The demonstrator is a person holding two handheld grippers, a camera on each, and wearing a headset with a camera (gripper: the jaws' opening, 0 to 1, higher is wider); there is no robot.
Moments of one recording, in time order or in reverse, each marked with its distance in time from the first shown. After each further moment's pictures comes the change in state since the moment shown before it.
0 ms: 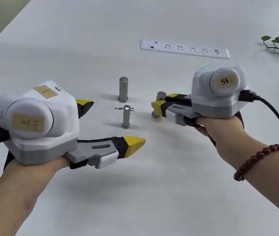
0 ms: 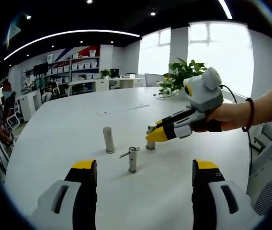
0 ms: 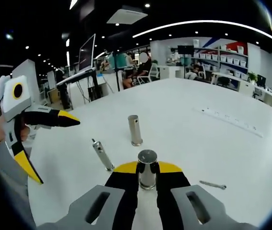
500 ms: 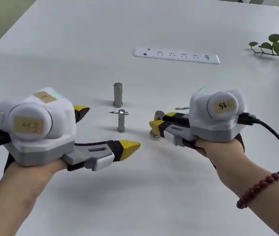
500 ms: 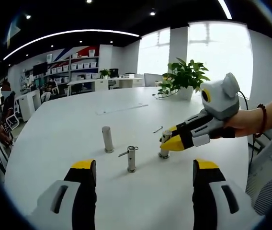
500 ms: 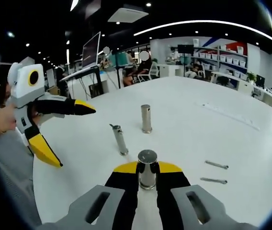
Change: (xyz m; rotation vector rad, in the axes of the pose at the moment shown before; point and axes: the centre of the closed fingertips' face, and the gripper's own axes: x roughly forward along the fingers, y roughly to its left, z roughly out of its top) left arm 0.001 -0.002 -0.001 -0.001 -0.001 -0.009; right arm -0.029 0.029 -0.023 -0.012 0.013 -0.008
